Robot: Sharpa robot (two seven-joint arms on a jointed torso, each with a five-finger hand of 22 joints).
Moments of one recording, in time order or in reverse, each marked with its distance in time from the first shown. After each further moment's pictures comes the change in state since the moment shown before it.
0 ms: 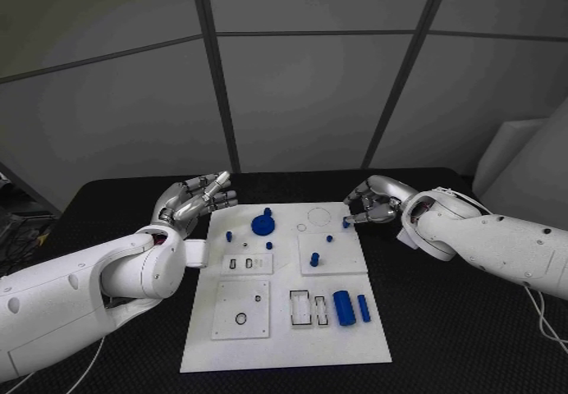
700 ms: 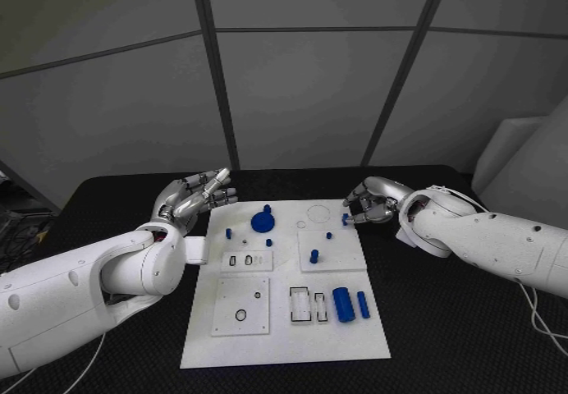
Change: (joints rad) left arm -0.001 0.002 0.000 -0.002 0.000 0.001 0.000; left_hand 0.000 0.000 0.000 0.000 0.000 0.000 0.000 0.000 0.000 0.000 0.000 0.000 0.000 0.000 0.000 0.000 0.000 0.000 0.000 0.000 0.000 0.000; right arm -0.010 0.030 0.000 -0.047 -0.041 0.047 -0.002; right_hand 0.026 0.027 0.000 0.000 0.010 0.031 -0.002 0.015 0.006 0.000 0.000 0.000 0.007 0.000 0.000 0.000 0.000 0.000 0.000 0.000 0.000 0.000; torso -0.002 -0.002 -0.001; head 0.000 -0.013
